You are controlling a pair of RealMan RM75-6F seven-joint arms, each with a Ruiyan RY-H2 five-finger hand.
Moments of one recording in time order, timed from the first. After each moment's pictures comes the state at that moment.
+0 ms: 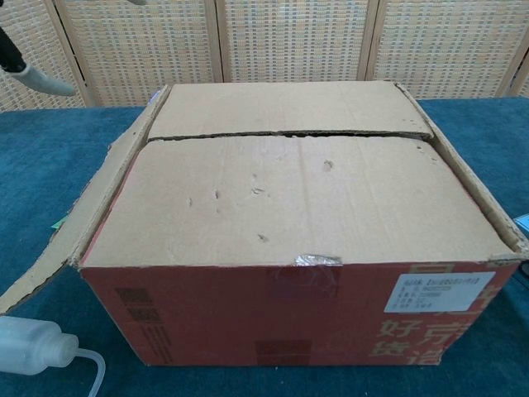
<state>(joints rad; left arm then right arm) -0.75 -0.91 -0.18 -1.96 1.27 0.93 0.30 0.28 -0.92 0.12 -1.75 -1.49 1.33 0.04</state>
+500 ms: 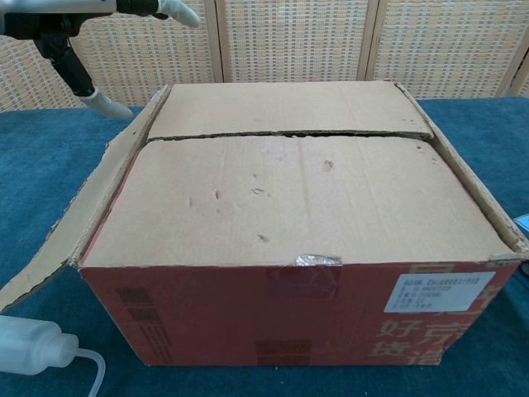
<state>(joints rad) -0.82 -1.07 -0.20 -1.95 1.13 0.94 0.45 0.28 -0.93 0.12 -1.75 -1.49 1.33 0.05</state>
